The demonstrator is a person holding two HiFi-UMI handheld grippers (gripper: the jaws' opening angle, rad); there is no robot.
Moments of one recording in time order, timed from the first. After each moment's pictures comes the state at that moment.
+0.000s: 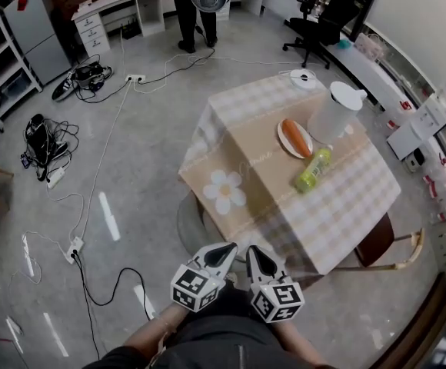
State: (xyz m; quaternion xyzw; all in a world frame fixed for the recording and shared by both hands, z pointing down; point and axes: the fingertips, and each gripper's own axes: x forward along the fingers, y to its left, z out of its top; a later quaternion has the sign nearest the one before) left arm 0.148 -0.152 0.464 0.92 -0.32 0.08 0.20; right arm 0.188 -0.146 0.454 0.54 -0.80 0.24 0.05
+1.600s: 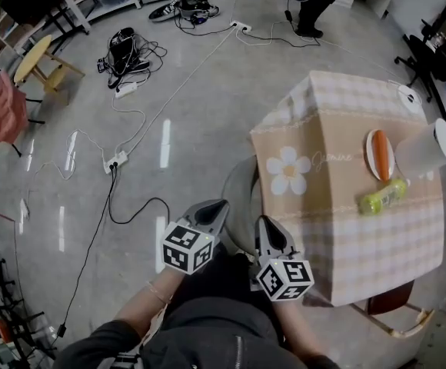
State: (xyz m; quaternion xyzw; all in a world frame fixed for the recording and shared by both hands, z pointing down) left arm 0.016 -0.174 0.494 0.76 -0.58 0.11 0.28; right arm 0.111 -0.183 0.485 0.35 -0.89 0.30 0.06
